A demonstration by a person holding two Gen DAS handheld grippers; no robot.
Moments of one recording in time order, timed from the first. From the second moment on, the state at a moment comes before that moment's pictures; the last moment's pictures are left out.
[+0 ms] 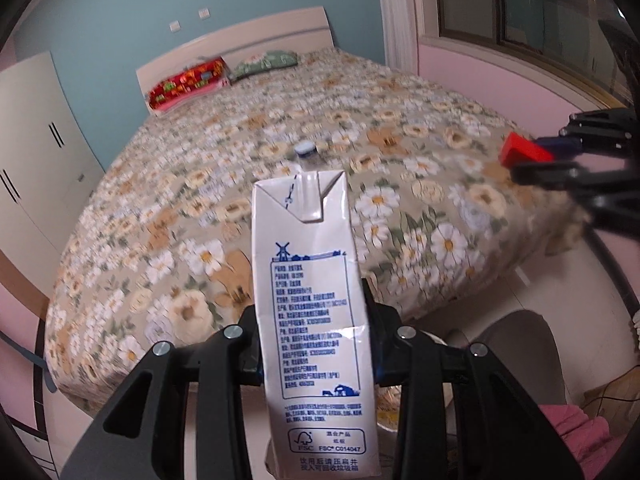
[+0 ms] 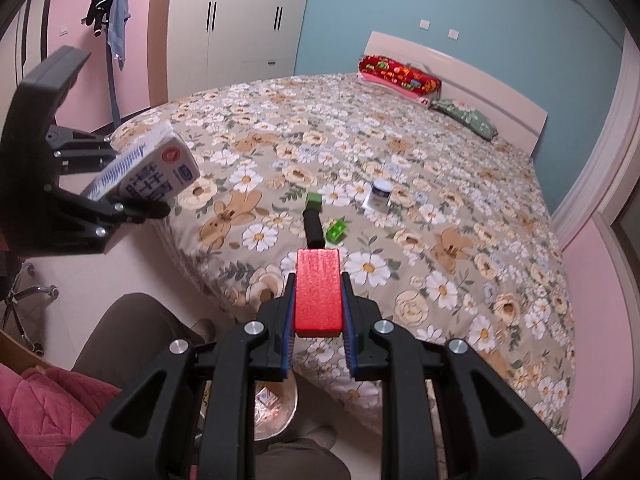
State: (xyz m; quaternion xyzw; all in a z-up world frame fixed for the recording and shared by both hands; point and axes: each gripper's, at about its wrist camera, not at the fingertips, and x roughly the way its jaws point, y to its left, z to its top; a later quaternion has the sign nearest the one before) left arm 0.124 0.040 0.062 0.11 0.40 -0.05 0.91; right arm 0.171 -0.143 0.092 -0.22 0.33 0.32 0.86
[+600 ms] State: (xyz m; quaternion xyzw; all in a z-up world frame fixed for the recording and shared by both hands) left arm 0.132 0.026 -0.069 0.08 0.52 -0.09 0.84; right arm 0.181 -0.144 -0.013 -0.19 0.42 0.33 0.82
